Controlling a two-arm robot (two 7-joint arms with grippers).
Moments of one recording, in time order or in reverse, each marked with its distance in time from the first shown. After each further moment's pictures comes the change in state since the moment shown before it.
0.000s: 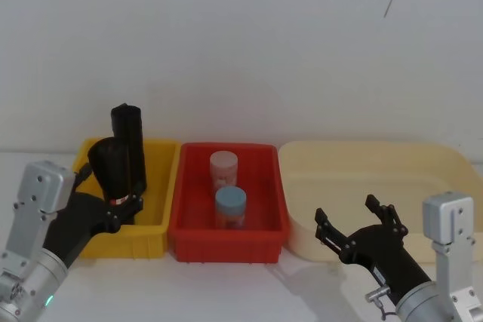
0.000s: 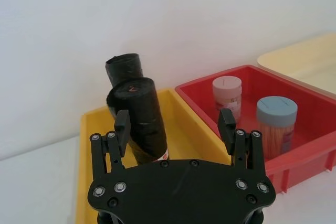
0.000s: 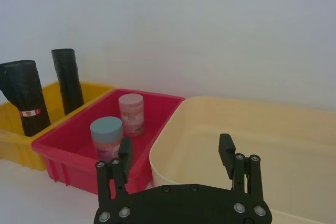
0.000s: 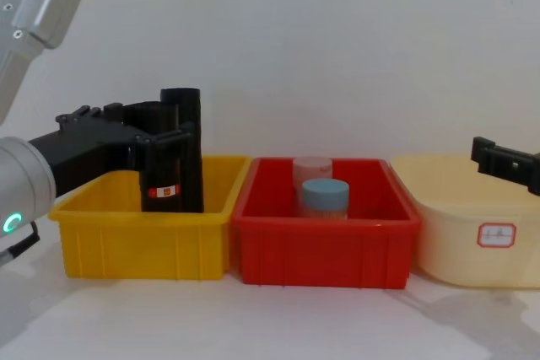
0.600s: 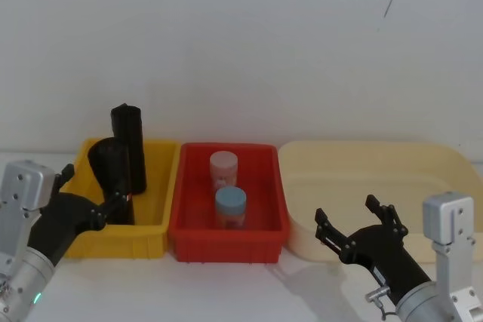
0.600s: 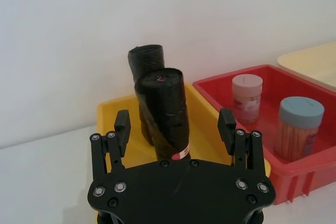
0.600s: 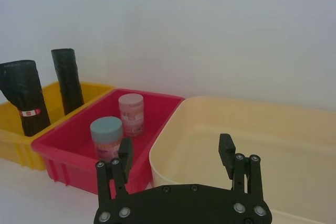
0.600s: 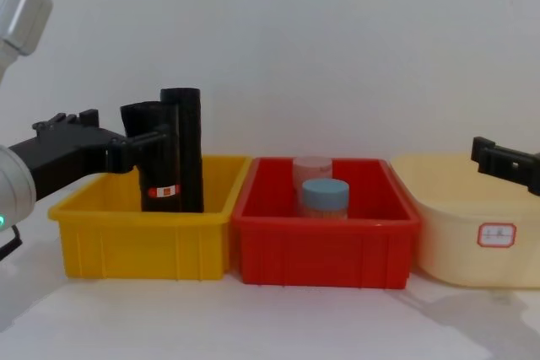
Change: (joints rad) left arm -0.001 -0.019 -0.046 0.042 -0.021 -0.010 -0.003; right arm 0.000 0.000 0.000 0.000 0.000 0.000 0.000
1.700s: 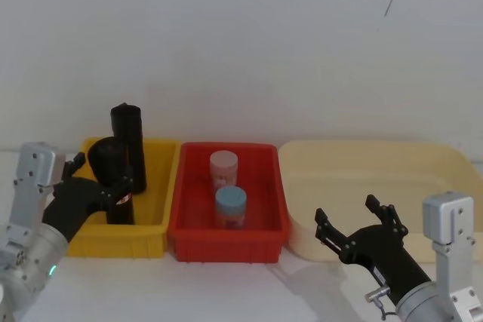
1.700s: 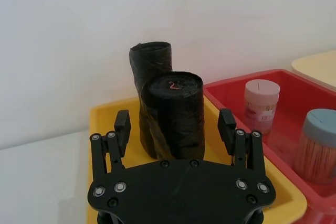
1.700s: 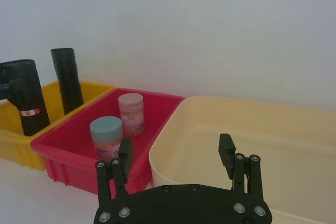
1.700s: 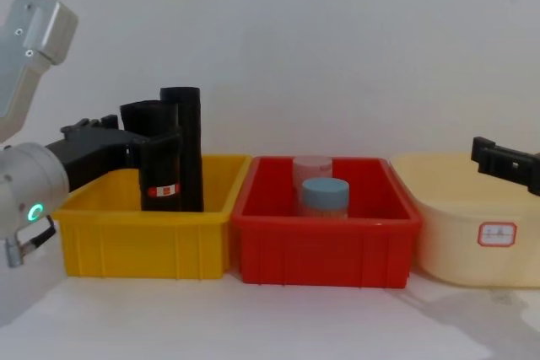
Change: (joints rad) left arm -0.154 -0.086 -0.004 0.237 -0.005 -0.043 -0.081; right arm 0.000 0.000 0.000 0.000 0.000 0.000 0.000
